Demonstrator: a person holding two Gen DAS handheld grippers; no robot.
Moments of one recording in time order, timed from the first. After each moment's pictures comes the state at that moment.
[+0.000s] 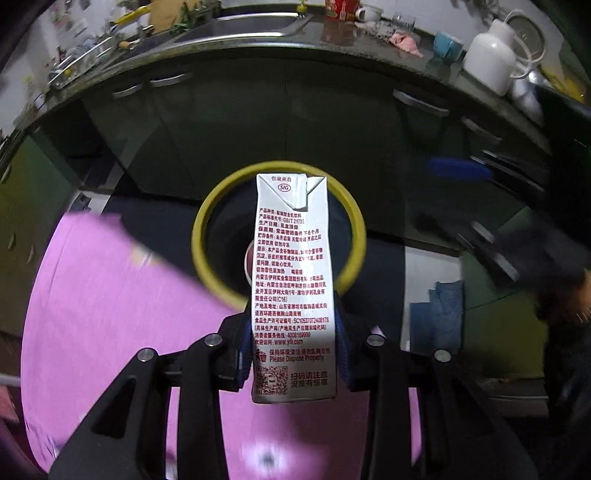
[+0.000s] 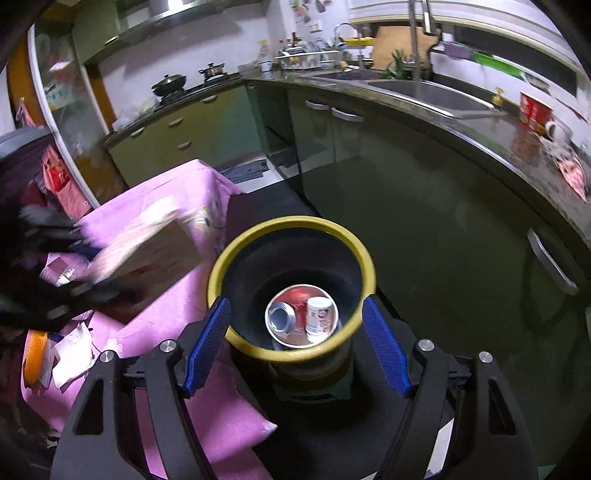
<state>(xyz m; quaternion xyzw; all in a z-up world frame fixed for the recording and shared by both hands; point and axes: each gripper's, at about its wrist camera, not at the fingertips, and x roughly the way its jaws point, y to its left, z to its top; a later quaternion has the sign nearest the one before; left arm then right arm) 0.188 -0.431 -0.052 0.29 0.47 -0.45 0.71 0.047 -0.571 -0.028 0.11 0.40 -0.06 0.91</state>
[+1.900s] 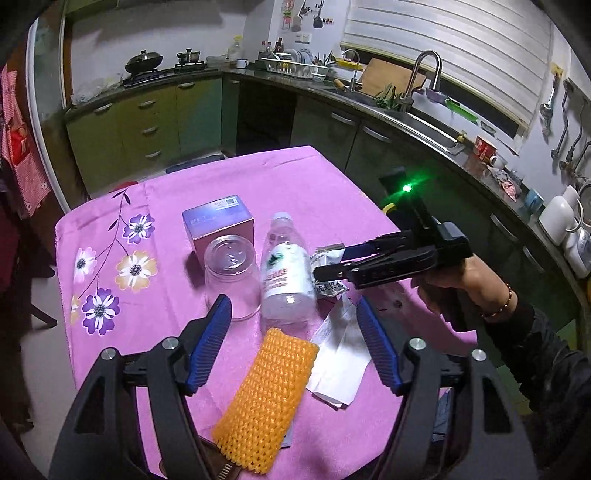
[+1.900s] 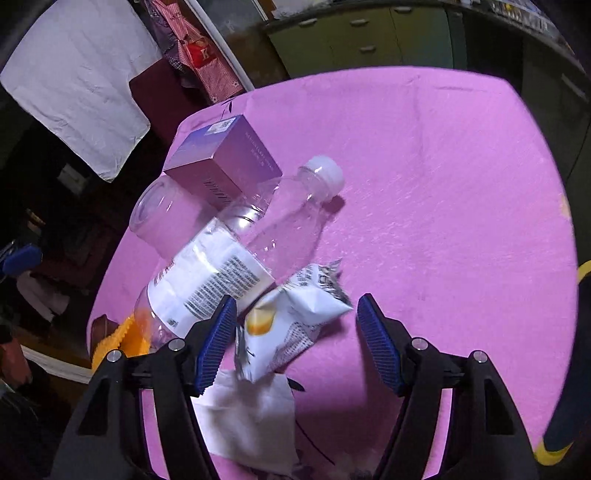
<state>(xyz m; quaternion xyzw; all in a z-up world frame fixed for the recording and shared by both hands) 0.109 -0.047 -0.004 0.03 0.41 -0.24 0.88 0.216 -0.257 -0.100 0.05 0.53 0.28 0.80</state>
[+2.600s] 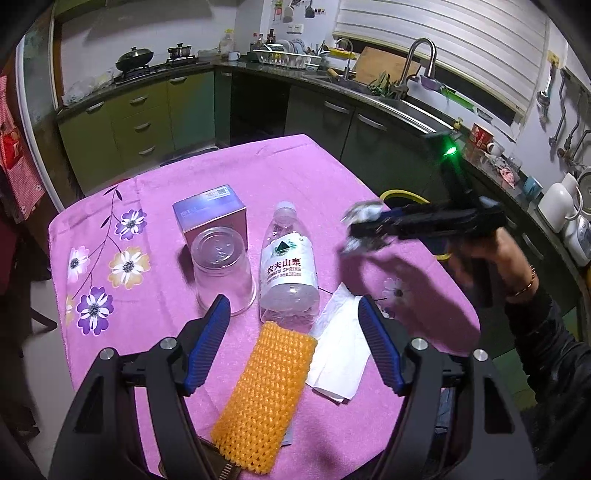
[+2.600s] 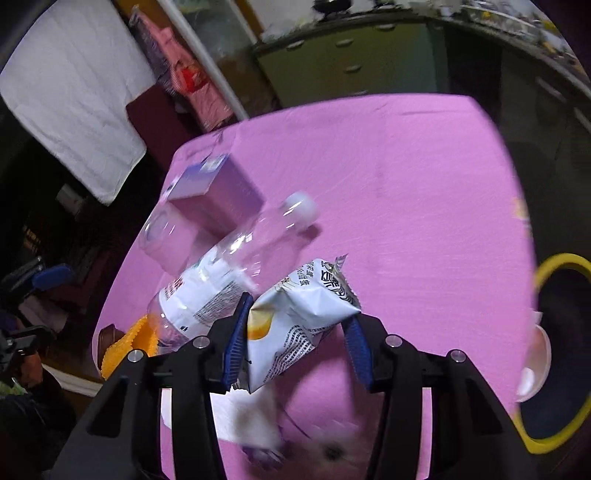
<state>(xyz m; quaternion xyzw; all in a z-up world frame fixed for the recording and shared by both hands) 0.113 -0.055 -0.015 0.05 0.42 -0.25 0.87 0.195 -0.311 -0.061 0.07 0.49 0.24 0.83</state>
